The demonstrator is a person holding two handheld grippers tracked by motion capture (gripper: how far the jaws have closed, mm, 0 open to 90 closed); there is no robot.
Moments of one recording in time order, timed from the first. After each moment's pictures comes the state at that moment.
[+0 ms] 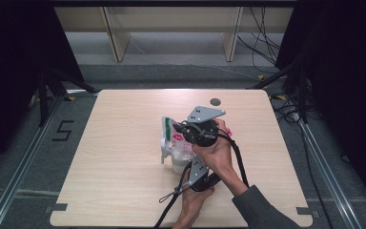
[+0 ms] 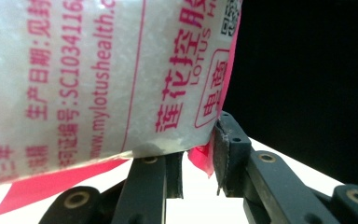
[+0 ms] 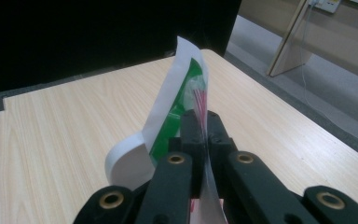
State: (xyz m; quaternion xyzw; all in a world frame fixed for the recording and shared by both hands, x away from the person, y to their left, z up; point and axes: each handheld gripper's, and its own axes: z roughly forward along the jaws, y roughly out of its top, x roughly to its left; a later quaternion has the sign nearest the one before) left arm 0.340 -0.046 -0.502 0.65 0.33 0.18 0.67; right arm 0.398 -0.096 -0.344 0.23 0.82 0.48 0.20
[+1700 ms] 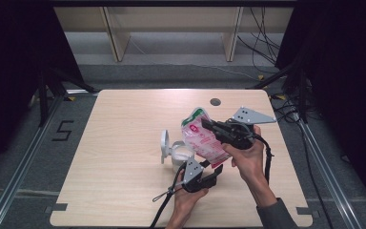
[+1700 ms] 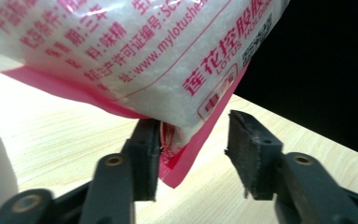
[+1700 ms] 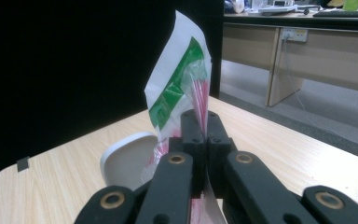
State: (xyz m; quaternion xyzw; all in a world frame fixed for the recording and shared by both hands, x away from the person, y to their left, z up) left arm 0.341 -0.025 -0.511 0.69 0.35 0.17 0.62; right arm 0.383 -0.179 -0.345 0.29 0.73 0.60 0.16
